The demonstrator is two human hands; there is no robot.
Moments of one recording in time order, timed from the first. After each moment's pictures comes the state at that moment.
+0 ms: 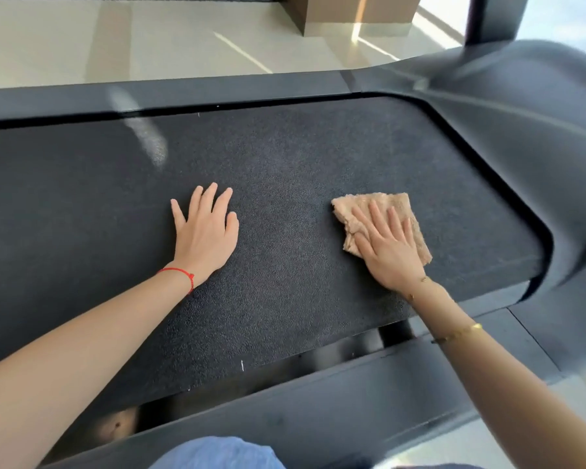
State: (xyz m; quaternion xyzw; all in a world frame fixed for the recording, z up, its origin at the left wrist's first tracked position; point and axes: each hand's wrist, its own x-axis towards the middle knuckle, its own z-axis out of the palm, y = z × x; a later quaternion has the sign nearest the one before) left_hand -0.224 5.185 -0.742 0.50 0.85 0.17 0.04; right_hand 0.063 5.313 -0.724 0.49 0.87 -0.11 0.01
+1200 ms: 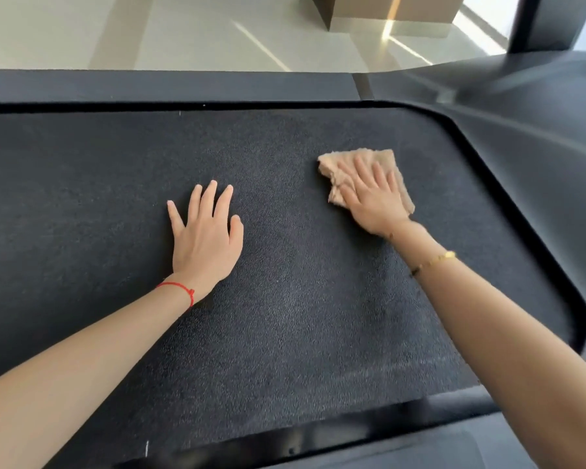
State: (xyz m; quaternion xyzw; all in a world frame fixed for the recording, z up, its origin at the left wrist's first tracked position) left_hand -0.185 5.263 -0.751 0.44 0.89 0.15 0.01; right_hand -0.003 5.494 -0.728 0.40 0.91 -0.11 0.01
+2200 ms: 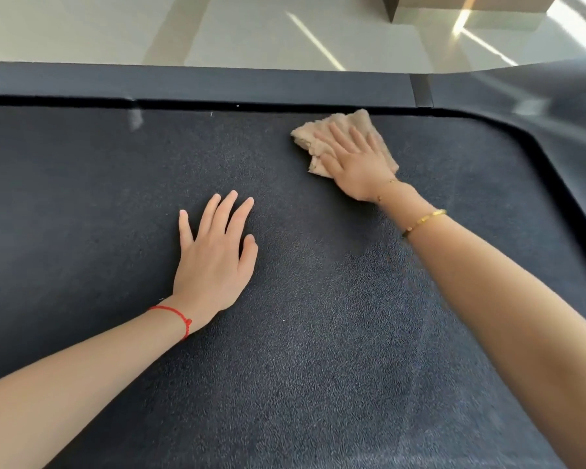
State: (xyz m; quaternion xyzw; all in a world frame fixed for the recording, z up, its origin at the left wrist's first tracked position) left_hand -0.184 5.268 -0.750 0.43 0.90 0.12 0.00; right_hand -0.126 5.557 -0.734 0.24 0.97 -0.10 0.01
